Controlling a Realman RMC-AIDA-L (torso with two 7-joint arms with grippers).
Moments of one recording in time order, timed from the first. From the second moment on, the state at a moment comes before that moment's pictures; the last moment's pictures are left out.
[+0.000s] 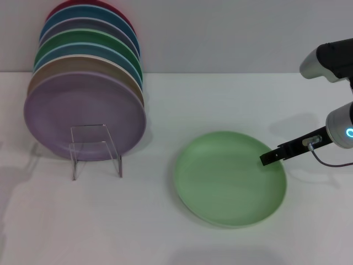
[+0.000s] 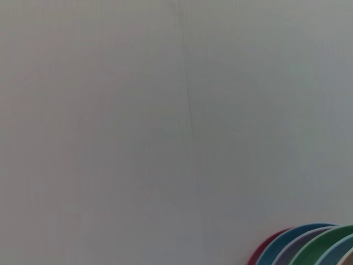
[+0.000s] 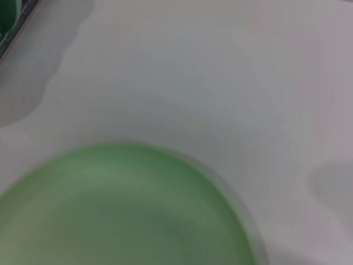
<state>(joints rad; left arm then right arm) -0.25 -2.08 -1.42 -0.15 2.88 1.47 -0.13 0.59 2.06 1.87 1.14 -2.62 1.28 -0.41</state>
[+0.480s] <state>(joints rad) -0.25 -2.08 -1.42 -0.15 2.88 1.46 -0.13 0.61 2.06 1.87 1.12 -2.62 1.27 -0.41</state>
